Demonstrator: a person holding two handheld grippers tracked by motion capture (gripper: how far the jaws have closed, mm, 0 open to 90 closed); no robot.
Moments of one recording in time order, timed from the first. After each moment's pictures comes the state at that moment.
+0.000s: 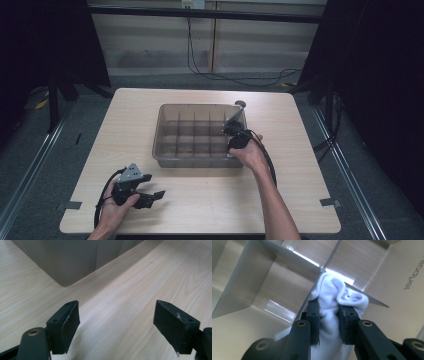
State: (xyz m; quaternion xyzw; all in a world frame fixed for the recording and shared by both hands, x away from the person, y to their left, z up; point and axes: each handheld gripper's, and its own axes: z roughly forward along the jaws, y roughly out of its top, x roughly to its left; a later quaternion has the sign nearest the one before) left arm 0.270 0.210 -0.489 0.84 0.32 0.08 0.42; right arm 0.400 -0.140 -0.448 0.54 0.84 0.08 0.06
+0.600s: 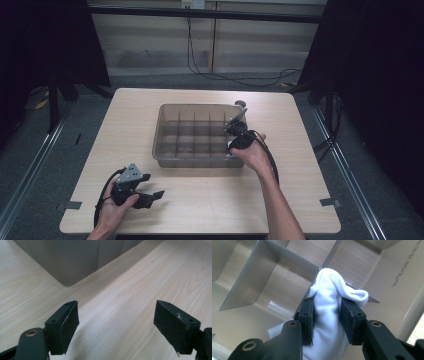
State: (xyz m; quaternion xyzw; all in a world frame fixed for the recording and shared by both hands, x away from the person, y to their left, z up) left arm 0.268 0.211 -0.487 0.85 0.31 0.08 0.42; right arm 0.392 -0.149 -0.440 0.53 0.84 0.12 0.07
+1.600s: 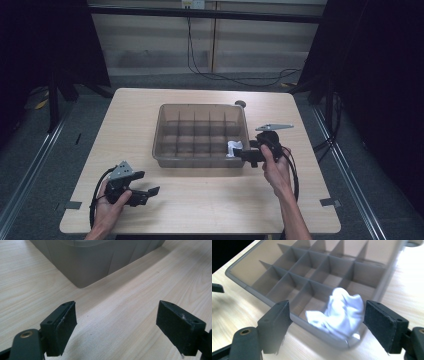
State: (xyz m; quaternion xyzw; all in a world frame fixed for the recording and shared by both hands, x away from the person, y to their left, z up) left arm 0.271 0.226 -0.484 0.82 0.35 0.08 0.45; right arm 0.316 -0.207 -0.413 0.51 0.75 0.41 0.12
